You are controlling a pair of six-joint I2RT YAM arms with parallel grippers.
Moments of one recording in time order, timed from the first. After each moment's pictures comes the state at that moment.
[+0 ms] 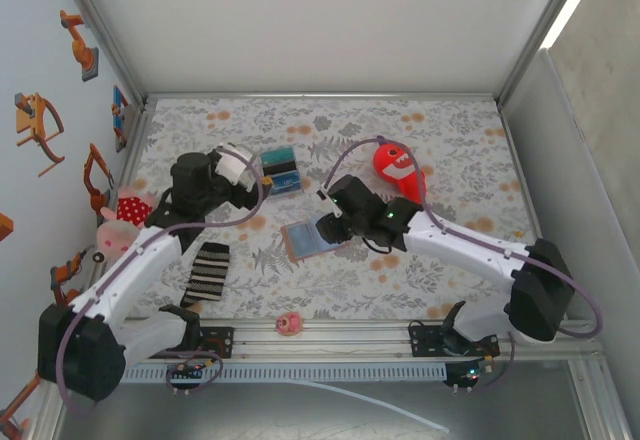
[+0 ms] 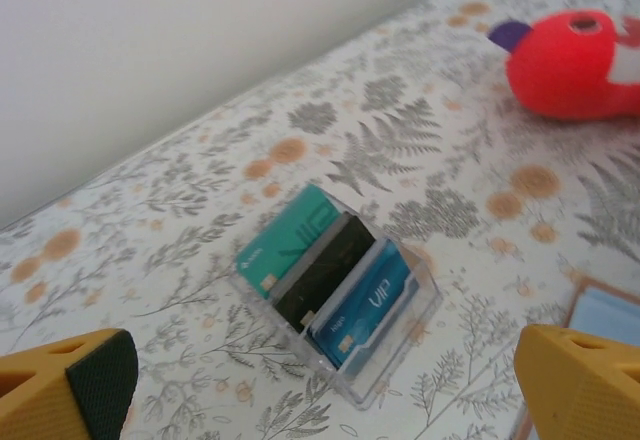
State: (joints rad) left arm -0.39 1.06 0.72 -0.08 0.16 0.26; right arm 0.94 1.41 1.04 -0.55 0.08 0.25
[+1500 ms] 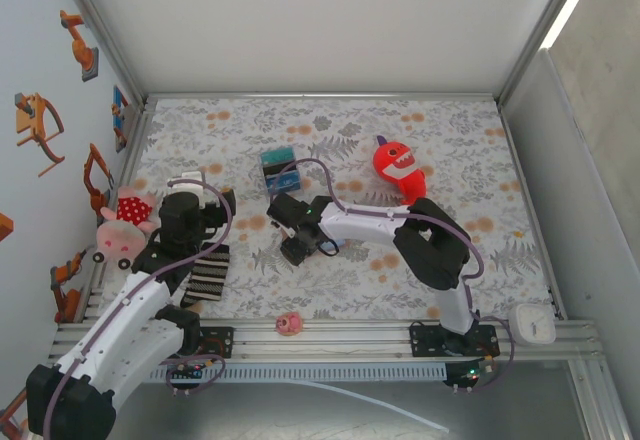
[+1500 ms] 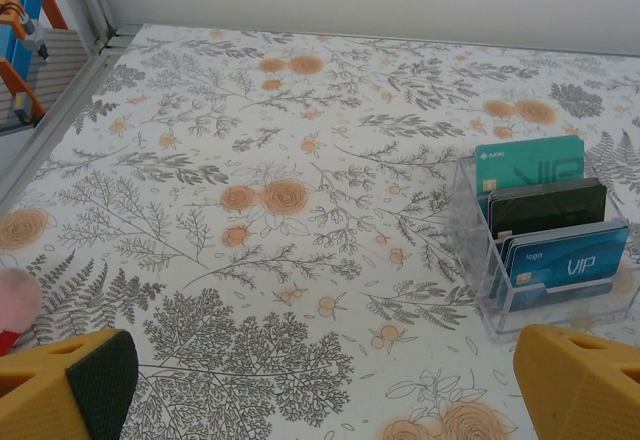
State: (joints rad) left arm -0.39 0.76 0.49 -0.18 -0.35 -0.19; right arm 1.05 1.99 1.39 -0.70 0.03 0.19
